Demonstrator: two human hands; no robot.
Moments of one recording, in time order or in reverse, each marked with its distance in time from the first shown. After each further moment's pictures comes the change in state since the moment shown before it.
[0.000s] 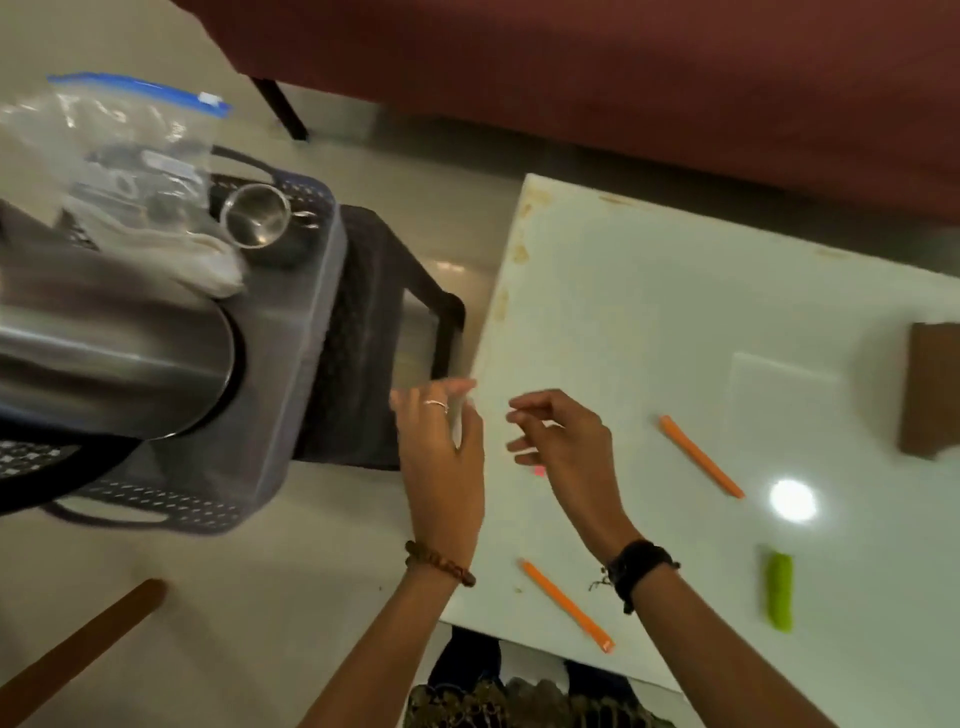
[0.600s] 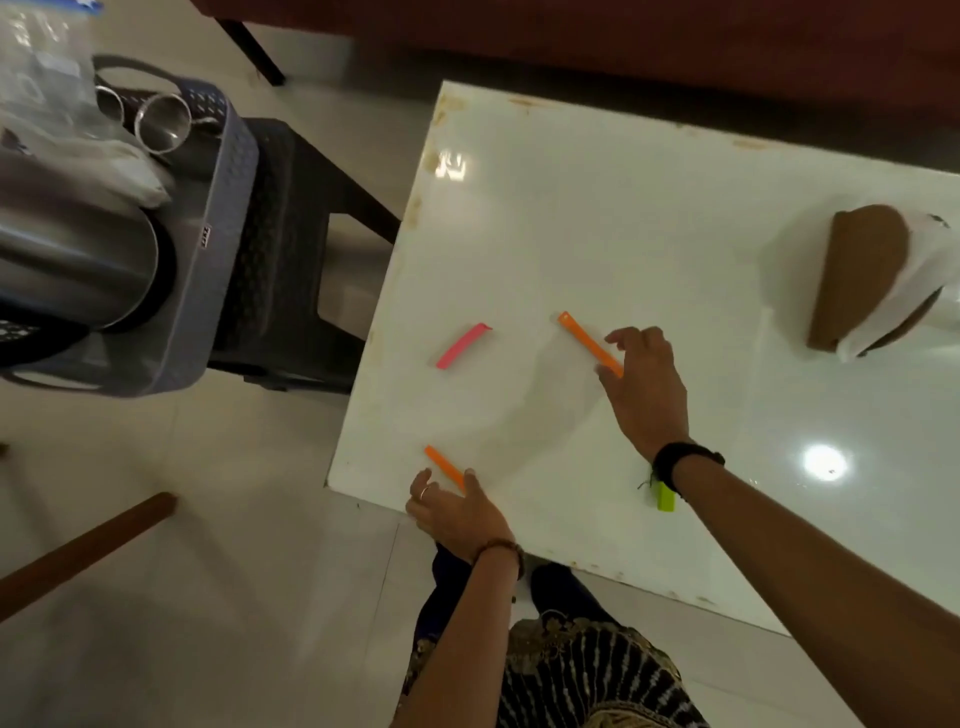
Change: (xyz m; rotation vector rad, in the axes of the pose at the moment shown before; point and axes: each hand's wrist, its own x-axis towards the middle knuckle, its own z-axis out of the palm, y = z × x) left_hand -0.187 -0.024 0.131 0.015 0.315 -0.810; right_hand -0.004 0.092 -0.181 -0.839 0.128 -0.184
